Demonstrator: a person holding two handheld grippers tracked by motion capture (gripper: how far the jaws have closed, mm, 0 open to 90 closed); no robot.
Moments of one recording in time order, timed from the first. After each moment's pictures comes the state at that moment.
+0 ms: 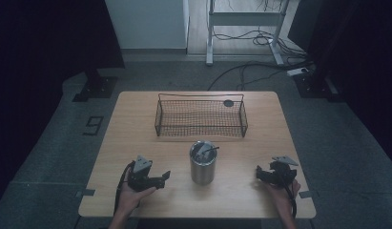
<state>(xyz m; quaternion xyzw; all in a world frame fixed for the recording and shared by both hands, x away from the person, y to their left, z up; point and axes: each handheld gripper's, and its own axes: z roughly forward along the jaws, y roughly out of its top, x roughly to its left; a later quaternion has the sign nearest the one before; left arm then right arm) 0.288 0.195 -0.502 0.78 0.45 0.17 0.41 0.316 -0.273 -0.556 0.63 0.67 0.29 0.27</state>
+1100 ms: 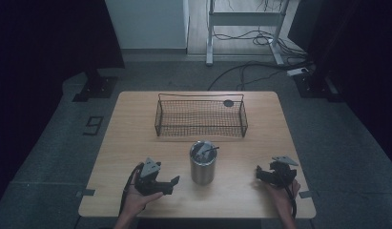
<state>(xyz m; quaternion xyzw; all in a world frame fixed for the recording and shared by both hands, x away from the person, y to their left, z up) 0.274 0.168 -0.490 0.80 0.40 0.16 0.42 0.316 -0.273 -0.556 0.63 0.67 0.29 0.27</state>
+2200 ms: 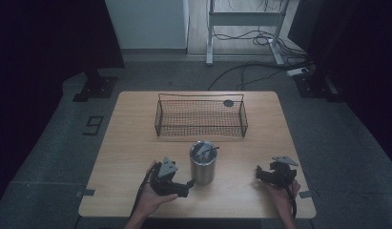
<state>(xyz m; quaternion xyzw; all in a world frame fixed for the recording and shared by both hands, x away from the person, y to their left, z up) 0.276 0.124 -0.486 0.81 0.36 0.14 0.43 0.316 -0.274 -0.556 0.63 0.67 0.29 0.27</state>
